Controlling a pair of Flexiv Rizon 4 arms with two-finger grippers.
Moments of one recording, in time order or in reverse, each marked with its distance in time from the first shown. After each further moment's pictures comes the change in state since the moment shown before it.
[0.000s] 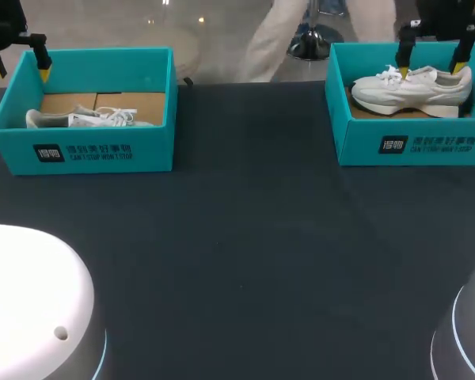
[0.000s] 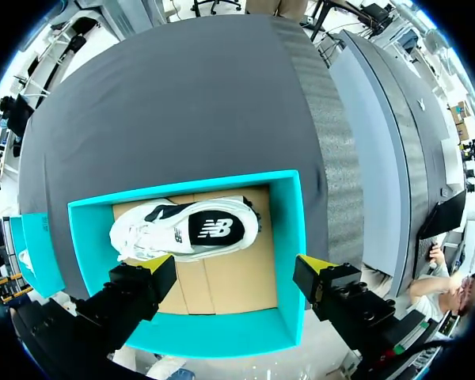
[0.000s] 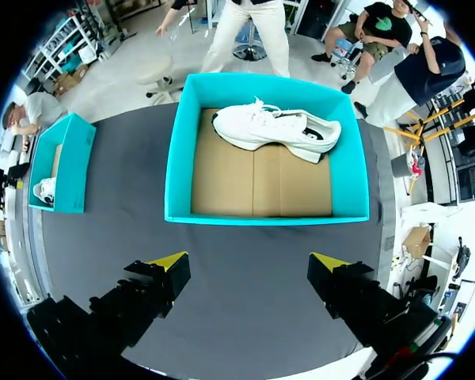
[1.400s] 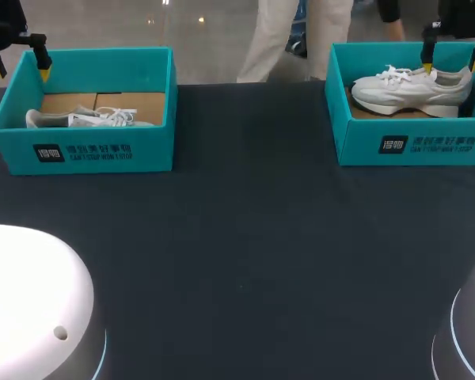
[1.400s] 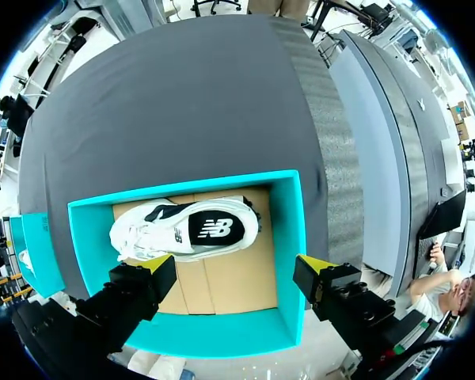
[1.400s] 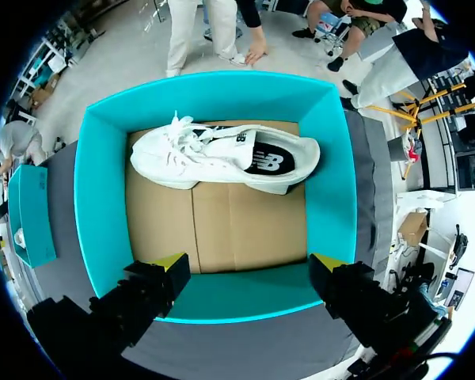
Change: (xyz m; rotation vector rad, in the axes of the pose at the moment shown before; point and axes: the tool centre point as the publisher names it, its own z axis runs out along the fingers) left arm 0.000 0.000 0.000 0.000 0.000 0.000; right arm -0.101 0.111 0.104 0.111 -0.053 0.090
